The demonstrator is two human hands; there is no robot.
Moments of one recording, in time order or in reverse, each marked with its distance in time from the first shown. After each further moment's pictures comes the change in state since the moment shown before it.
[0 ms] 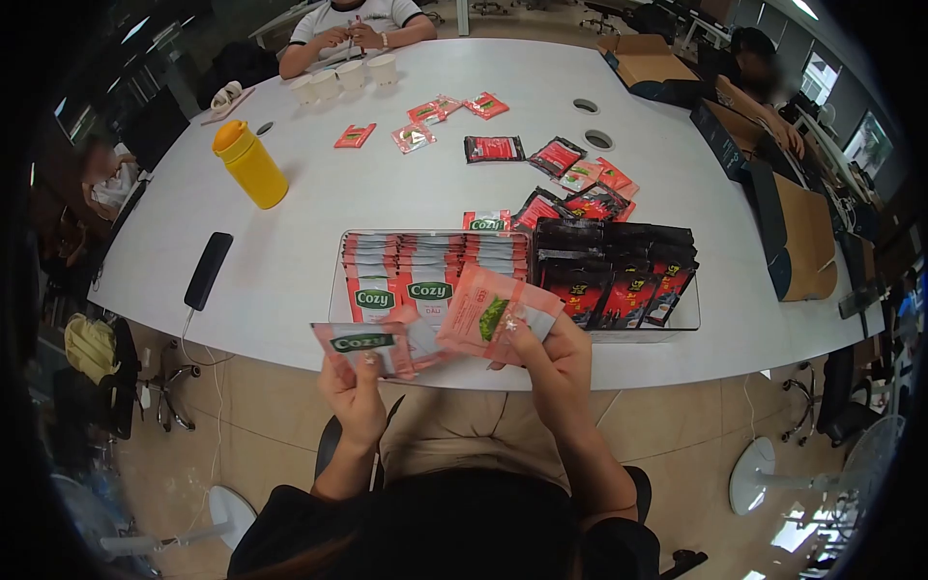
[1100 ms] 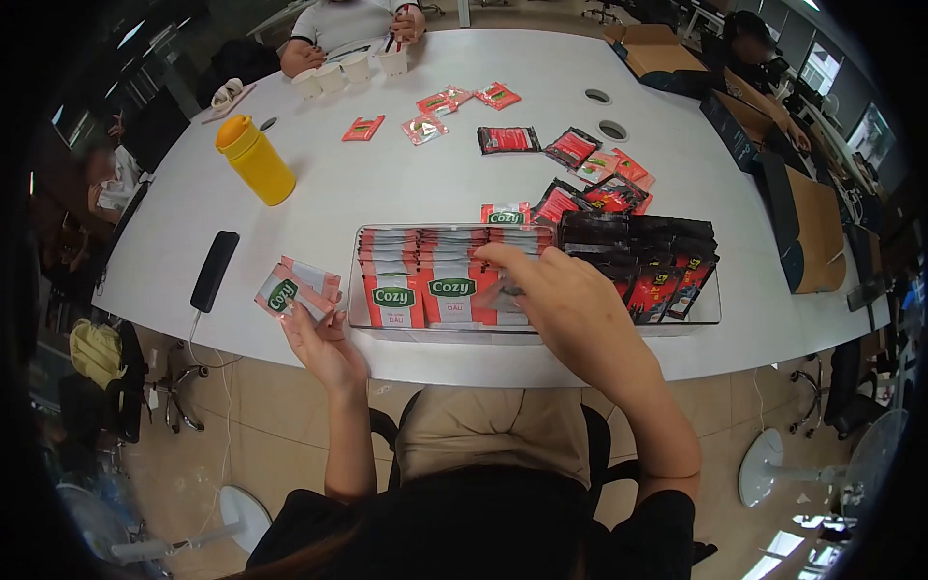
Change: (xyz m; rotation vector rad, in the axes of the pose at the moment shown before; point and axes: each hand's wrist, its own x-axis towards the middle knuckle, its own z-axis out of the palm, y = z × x) left_hand 0.053 -0.050 -0.045 -0.270 0.511 -0.114; right_hand 0.051 -0.036 0.007 -1.292 -0.453 -0.315
